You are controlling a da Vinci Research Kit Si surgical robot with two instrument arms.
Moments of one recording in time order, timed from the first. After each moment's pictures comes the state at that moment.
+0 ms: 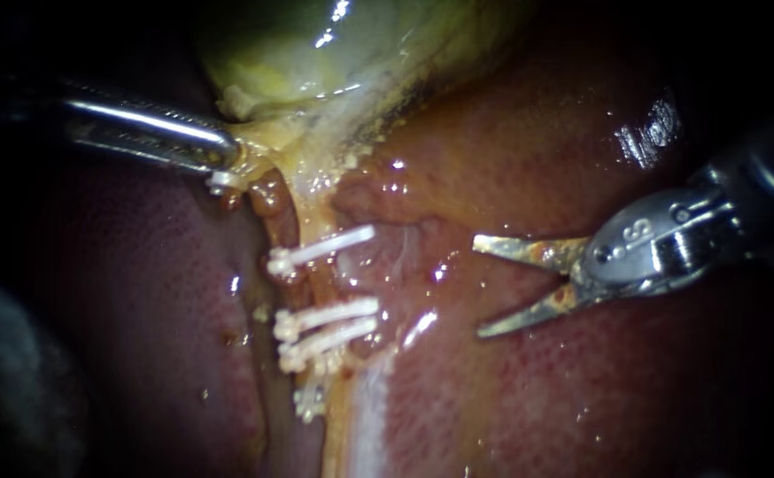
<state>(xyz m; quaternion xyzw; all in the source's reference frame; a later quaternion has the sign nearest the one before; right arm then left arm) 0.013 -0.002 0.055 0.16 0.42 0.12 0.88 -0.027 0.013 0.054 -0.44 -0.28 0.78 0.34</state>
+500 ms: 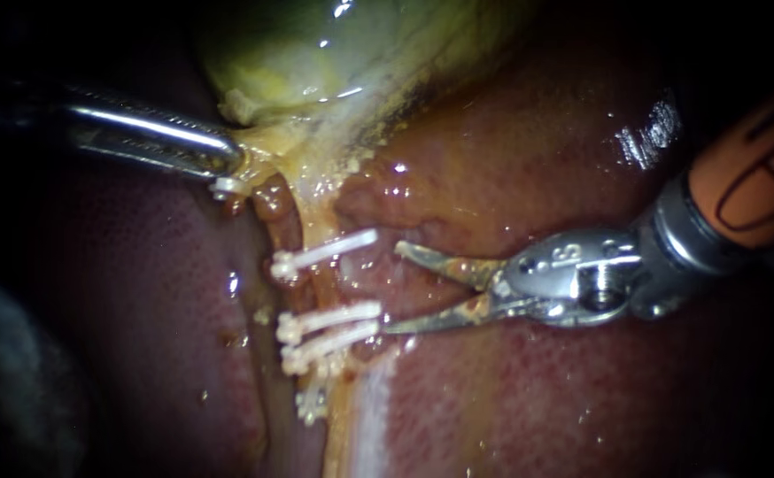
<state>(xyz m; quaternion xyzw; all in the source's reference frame) 0.017 -0.004 0.058 0.25 0.45 0.18 0.84 -0.027 0.013 0.054 -0.44 -0.28 0.78 0.34</state>
